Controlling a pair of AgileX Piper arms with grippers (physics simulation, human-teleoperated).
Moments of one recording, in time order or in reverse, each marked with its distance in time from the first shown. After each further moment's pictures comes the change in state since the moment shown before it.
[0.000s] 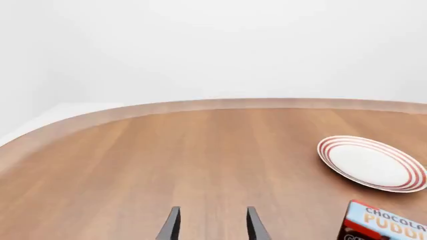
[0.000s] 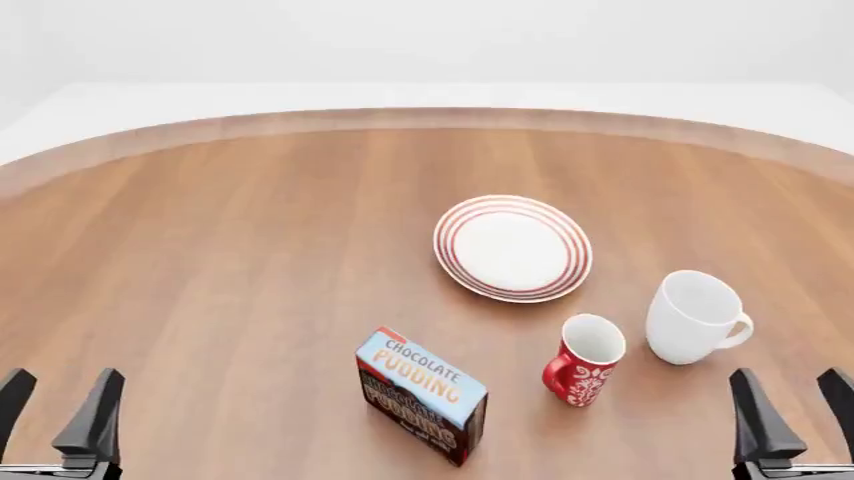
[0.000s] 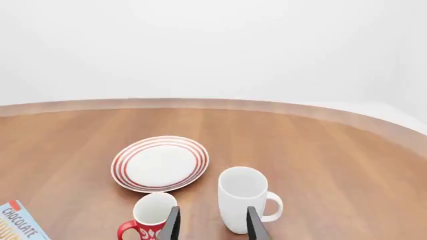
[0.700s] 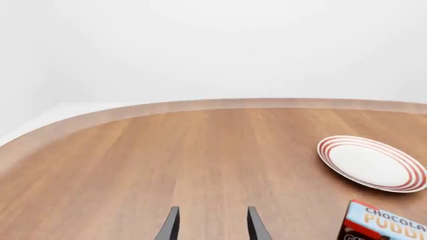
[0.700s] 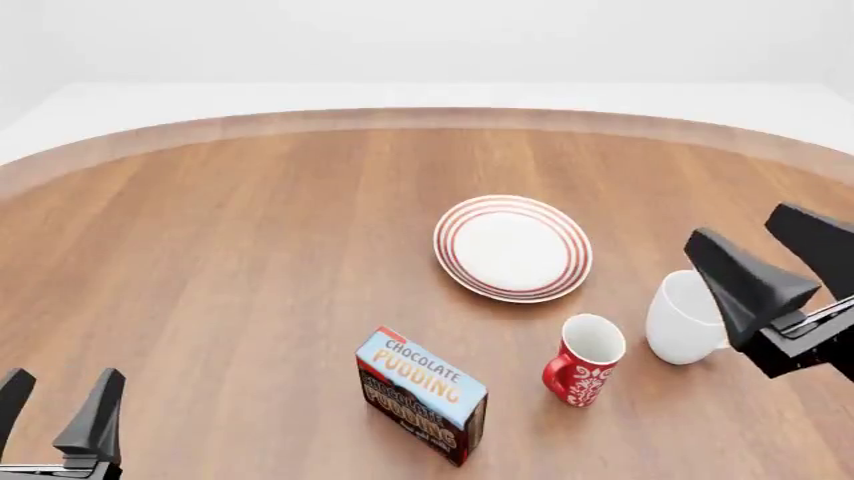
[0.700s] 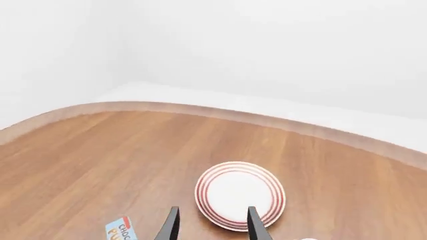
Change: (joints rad) left arm 0.000 0.000 0.000 0.000 0.000; right arm 0.380 0.487 -0.594 0.178 0.018
